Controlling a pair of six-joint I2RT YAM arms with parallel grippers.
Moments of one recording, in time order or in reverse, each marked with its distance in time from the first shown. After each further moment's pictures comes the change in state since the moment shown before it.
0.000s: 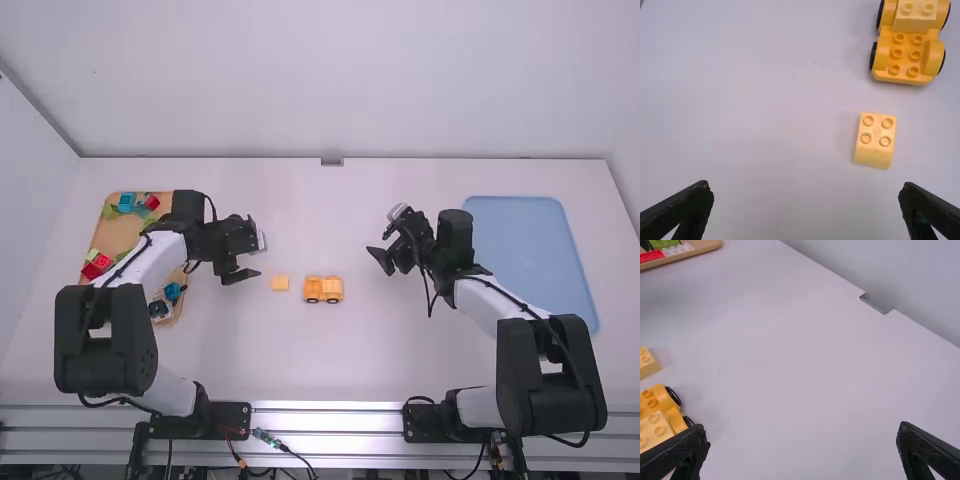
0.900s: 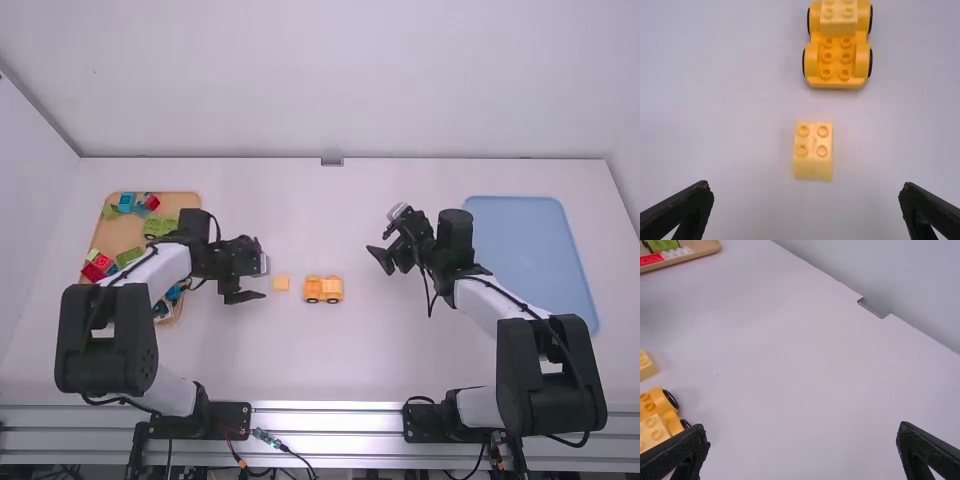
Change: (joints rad) left arm -0.013 0.000 -0.117 0.009 0.110 0.136; right arm 0.000 0.000 0.000 -0.003 0.000 0.002
